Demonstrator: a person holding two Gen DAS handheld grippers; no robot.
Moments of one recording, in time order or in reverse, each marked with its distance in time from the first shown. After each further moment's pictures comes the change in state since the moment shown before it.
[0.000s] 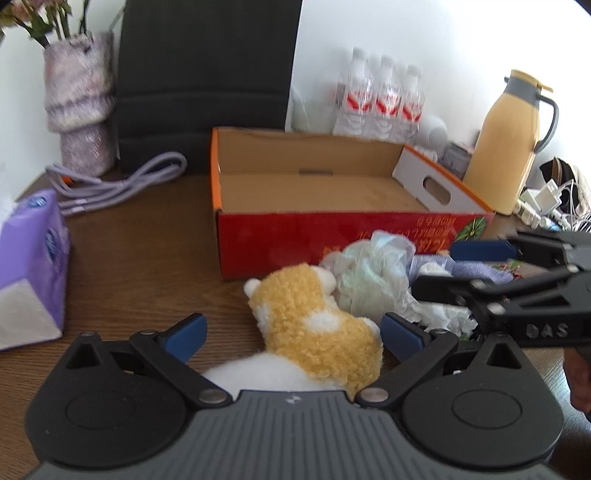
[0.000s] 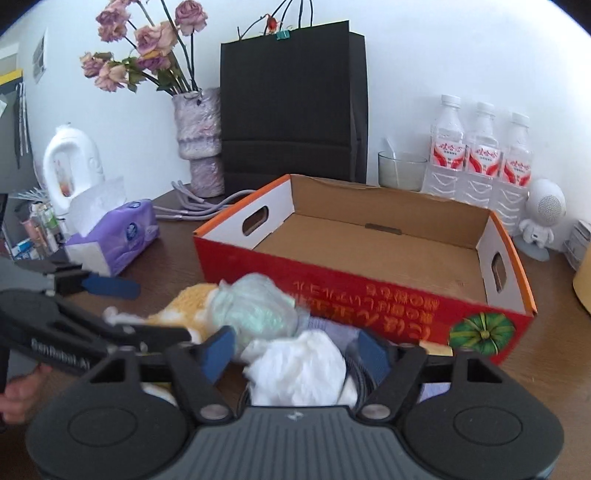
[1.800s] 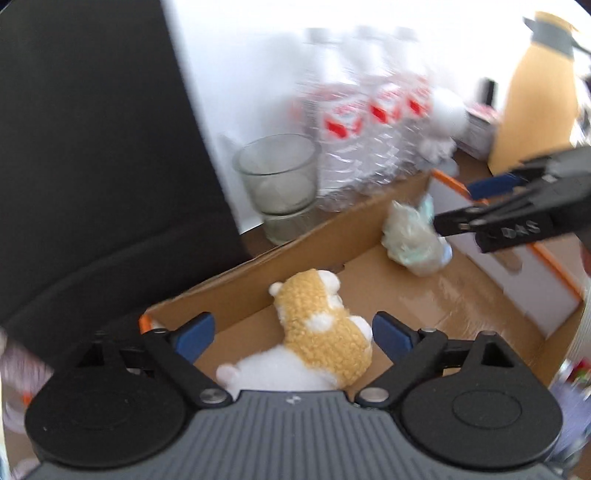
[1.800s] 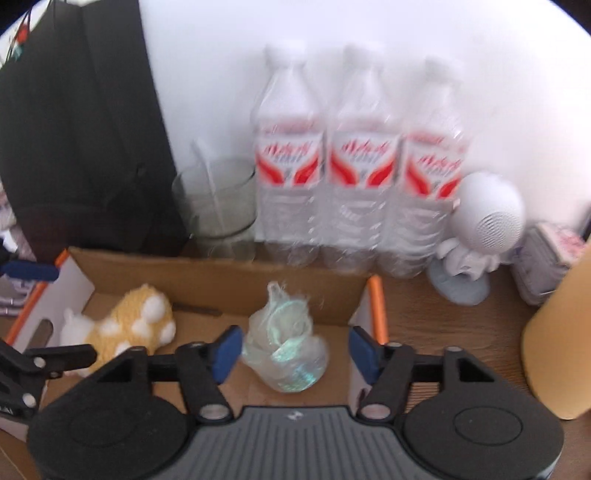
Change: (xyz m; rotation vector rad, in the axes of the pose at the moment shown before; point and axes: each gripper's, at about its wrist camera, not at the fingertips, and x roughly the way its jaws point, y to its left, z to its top) left arm 0.136 -0.025 0.205 0.310 0.150 0.043; right arm 0.111 -0.170 0.122 0.212 0.160 -0.247
